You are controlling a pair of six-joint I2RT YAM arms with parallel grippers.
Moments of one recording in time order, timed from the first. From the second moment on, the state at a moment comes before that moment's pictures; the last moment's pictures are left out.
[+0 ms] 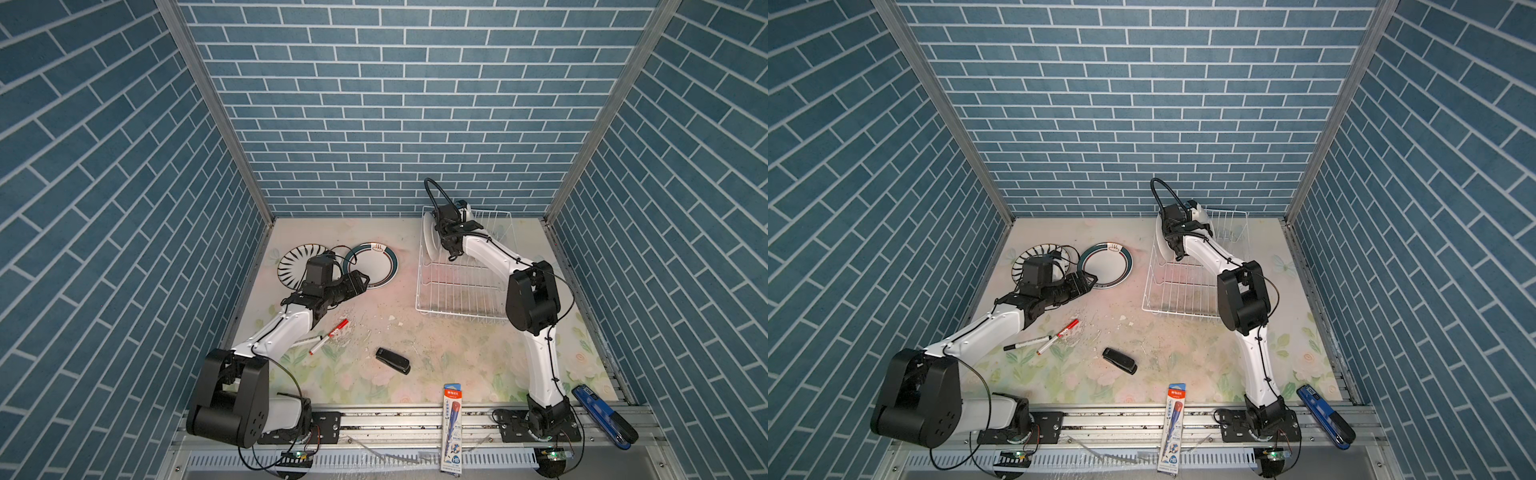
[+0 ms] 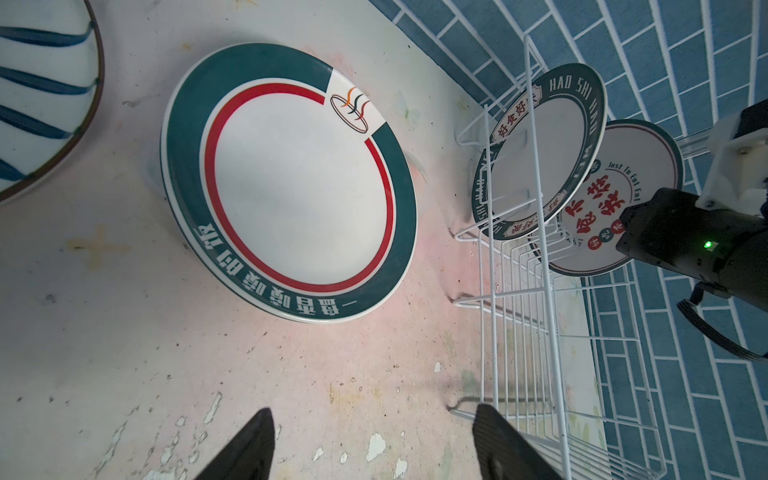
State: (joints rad) left arm -0.22 1.34 0.74 -0.07 0.34 -0.64; right arm 0.53 2.22 1.95 -0.72 0.96 0.22
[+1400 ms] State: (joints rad) left arm -0.22 1.22 0.70 -0.08 0.34 -0.64; right arm 0.61 1.97 1.74 -0.50 1.08 0.02
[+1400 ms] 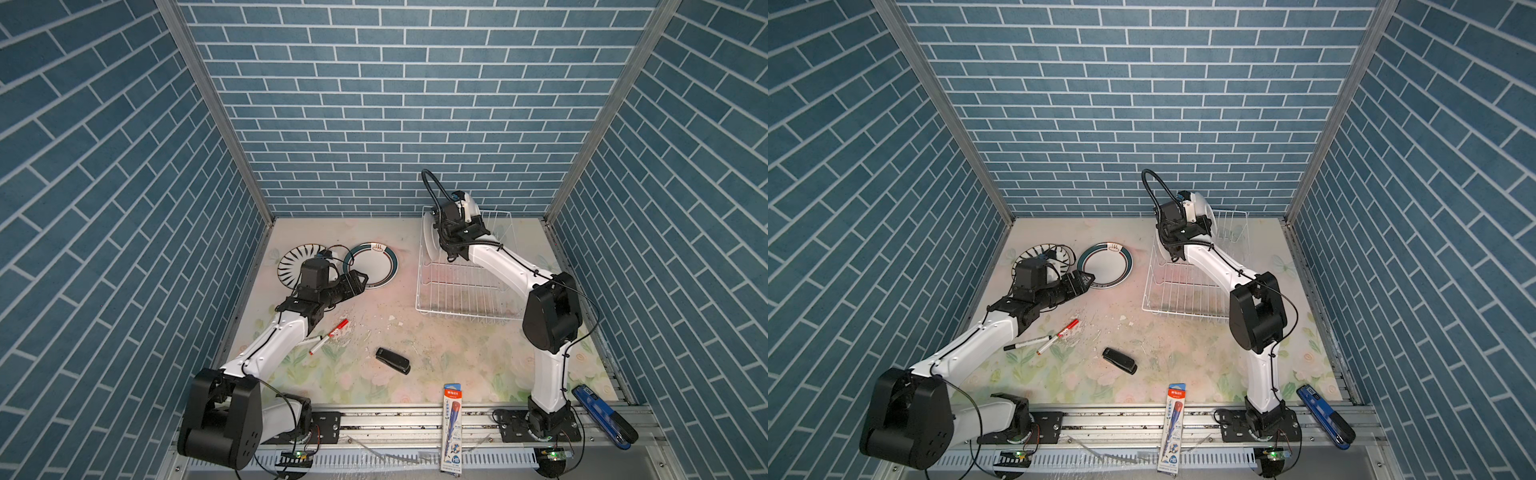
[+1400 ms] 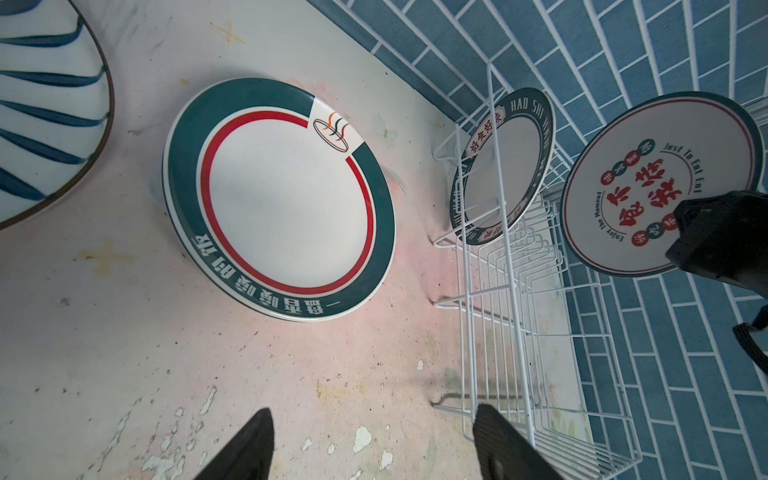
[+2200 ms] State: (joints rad) left arm -0.22 1.16 0.69 -0.09 0.36 -0.68; right arm 0.62 1.35 1.20 -0.11 0.58 0.13
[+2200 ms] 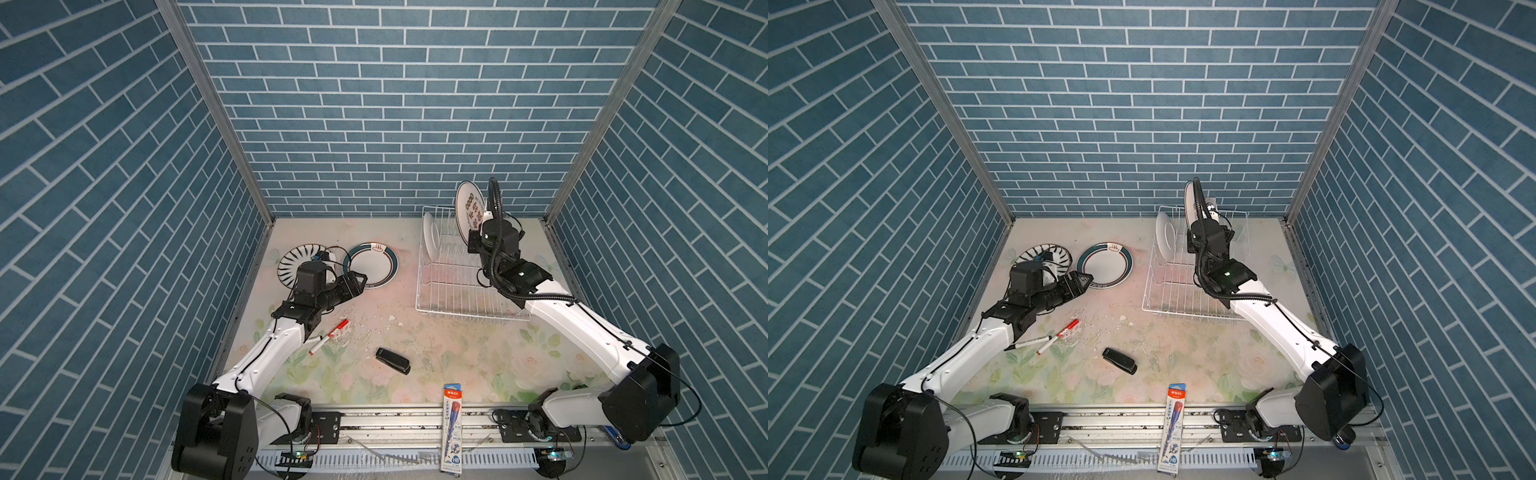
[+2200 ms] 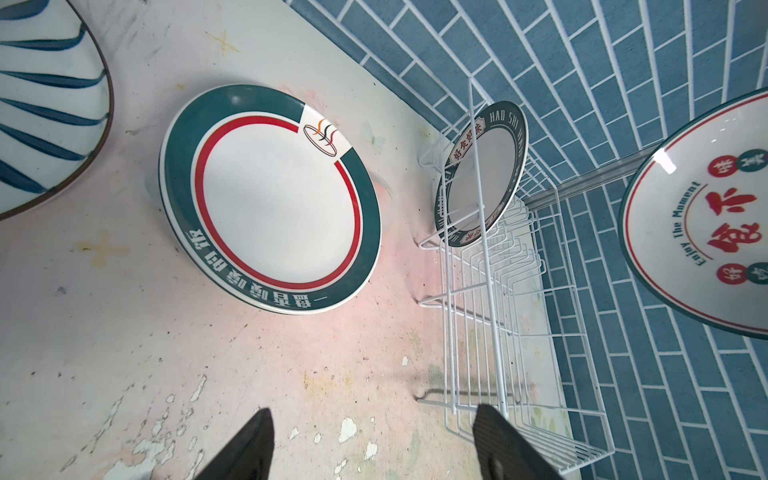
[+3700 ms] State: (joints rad) left arm -0.22 1.18 0.66 0.21 0.49 -0.88; right arm 0.60 1.49 0.95 0.33 -0.24 0.89
